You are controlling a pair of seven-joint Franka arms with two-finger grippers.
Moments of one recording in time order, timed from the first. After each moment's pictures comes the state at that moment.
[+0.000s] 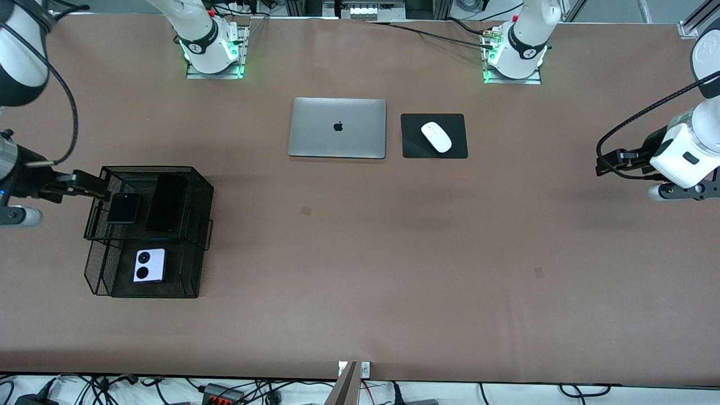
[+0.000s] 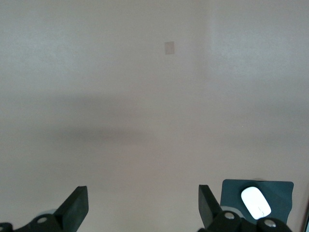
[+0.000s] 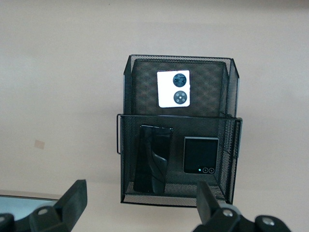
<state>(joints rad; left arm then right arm) 0.04 0.12 -0.02 -1.65 0.02 1.65 -0.03 0.04 0.30 -0.07 -1.32 0.05 1.63 -0.05</state>
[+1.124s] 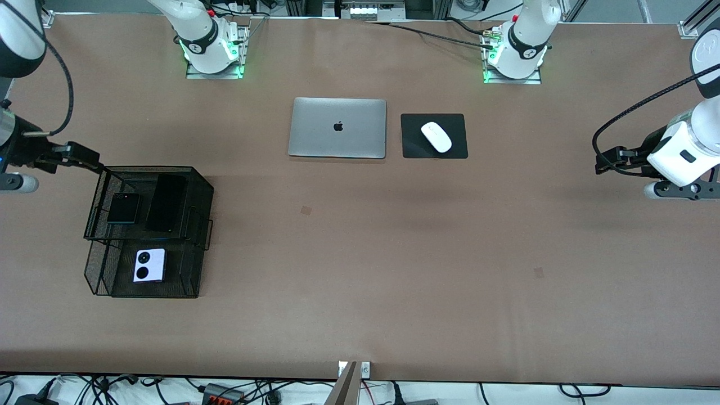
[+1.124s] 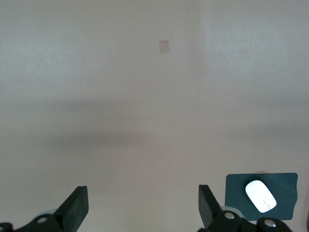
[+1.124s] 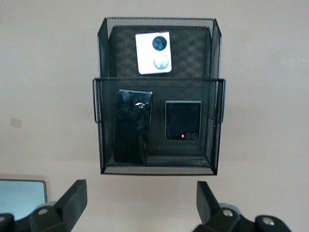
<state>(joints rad) 0.04 0.12 -0.02 -1.65 0.02 1.65 0.02 0.03 0.10 -0.08 -1.64 -0.01 1.69 -0.05</state>
